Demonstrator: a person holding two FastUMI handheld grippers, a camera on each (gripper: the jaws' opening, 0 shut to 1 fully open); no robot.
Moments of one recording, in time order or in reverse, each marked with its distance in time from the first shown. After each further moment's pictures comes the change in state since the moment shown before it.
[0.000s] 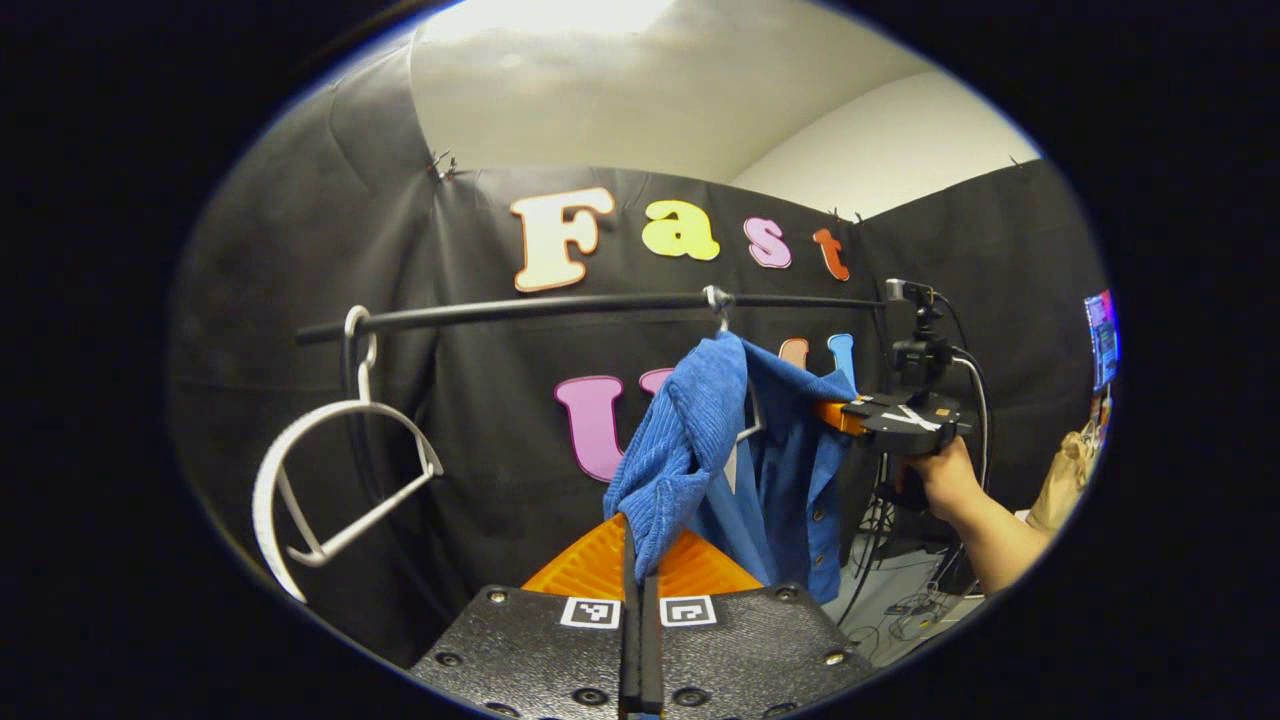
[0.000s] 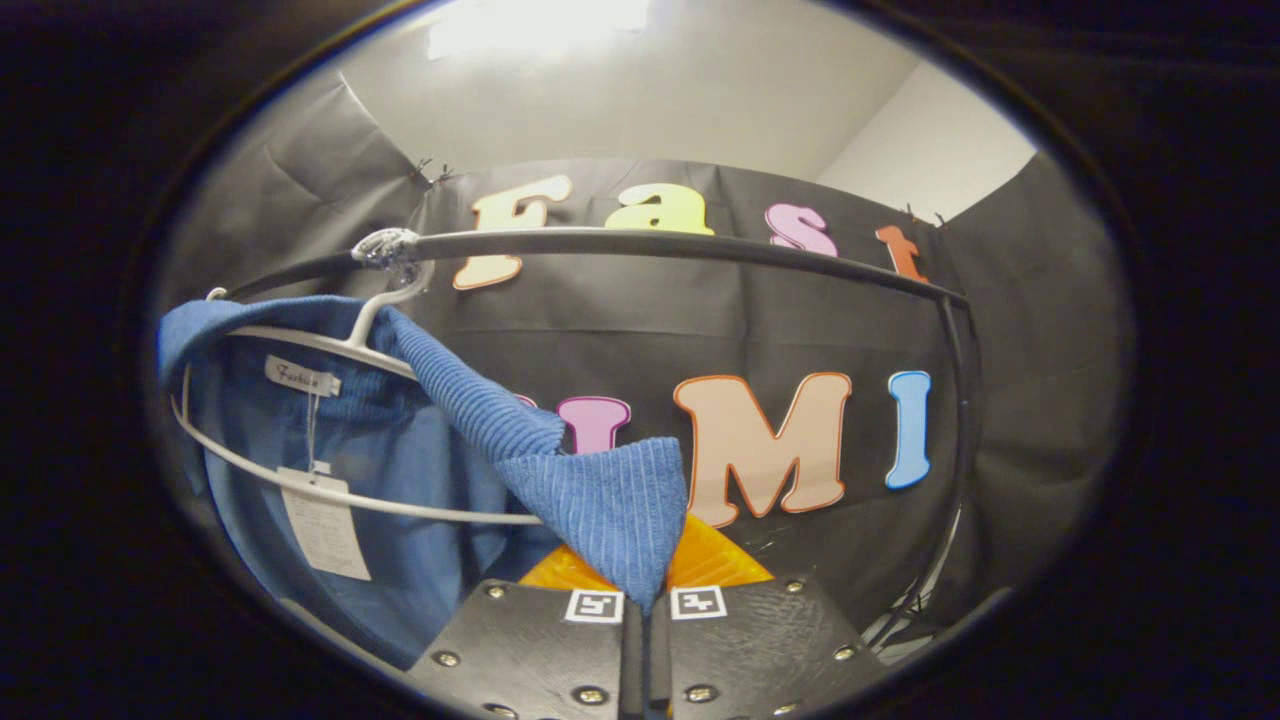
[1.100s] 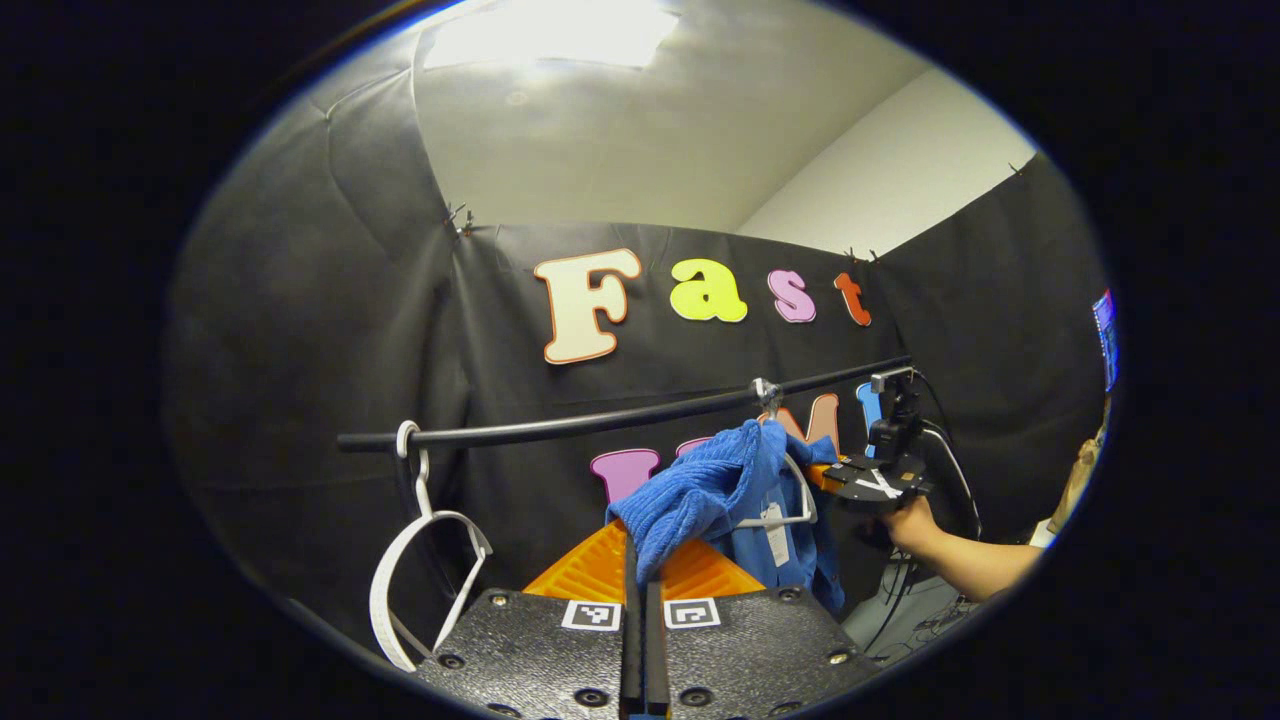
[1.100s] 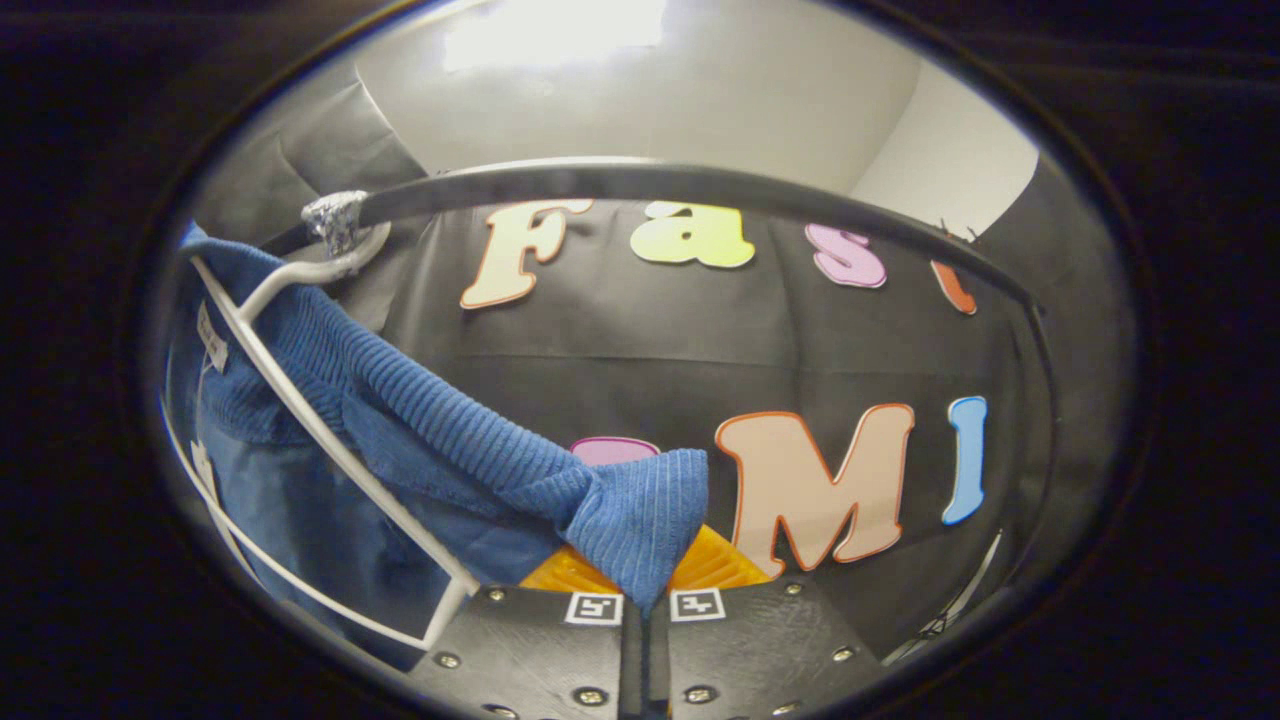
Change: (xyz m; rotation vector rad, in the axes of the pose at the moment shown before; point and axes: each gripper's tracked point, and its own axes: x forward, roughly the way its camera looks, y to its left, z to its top) left arm 0.019 0.050 0.057 0.004 -0.107 0.048; right arm 0.119 0.040 -0.006 0.016 -0.094 0.112
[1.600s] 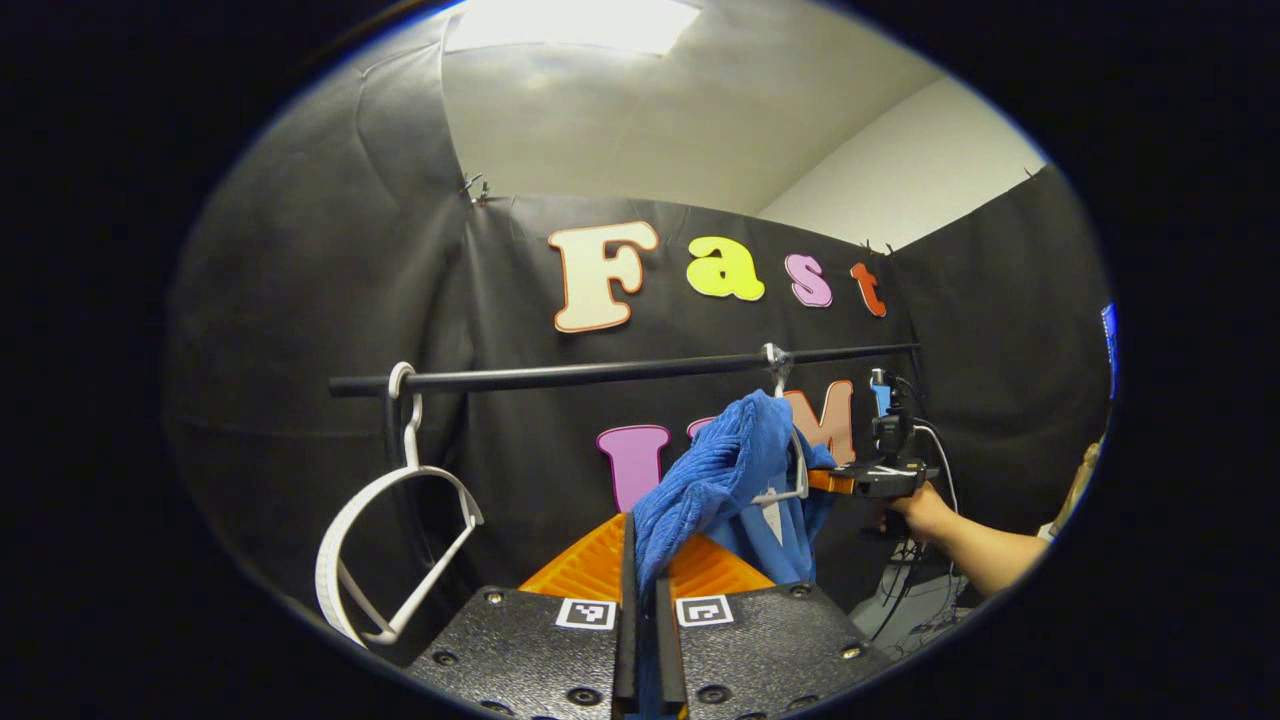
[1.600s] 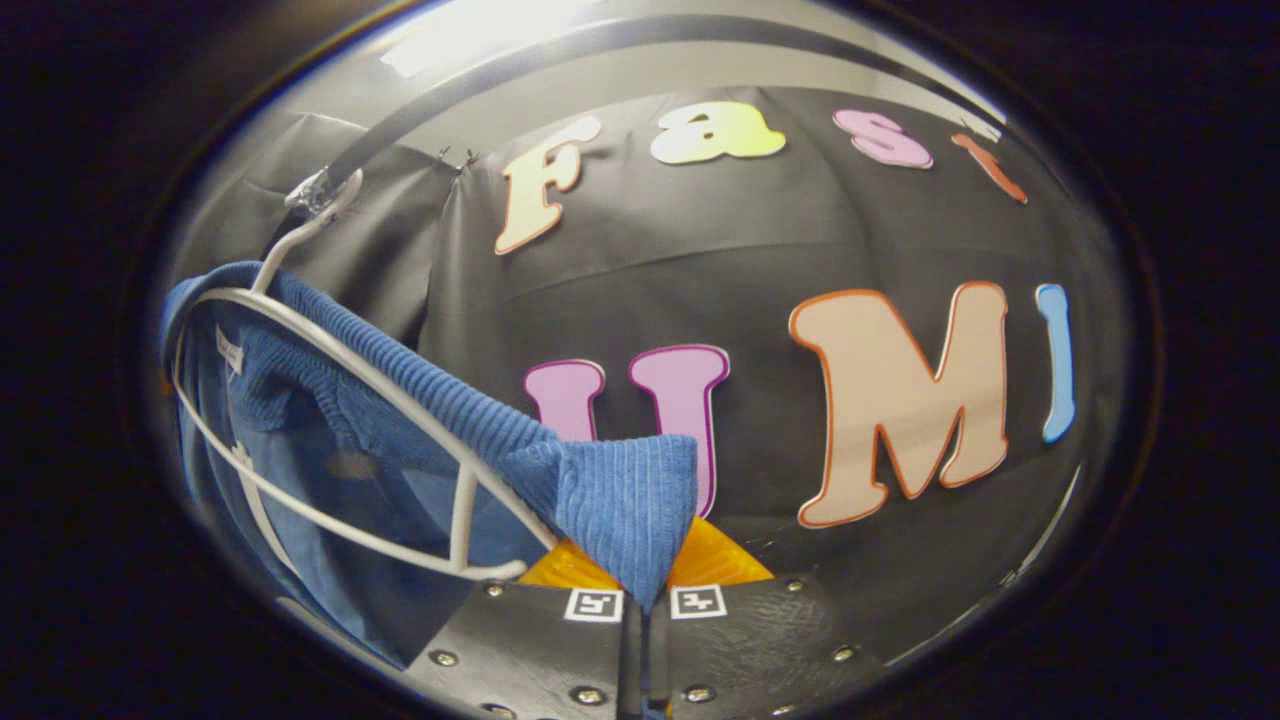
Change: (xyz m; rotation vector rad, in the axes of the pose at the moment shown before) left arm 0.013 0.006 -0.043 -0.048 0.021 0.022; right arm 0.020 0.023 -0.075 0.187 0.241 0.236
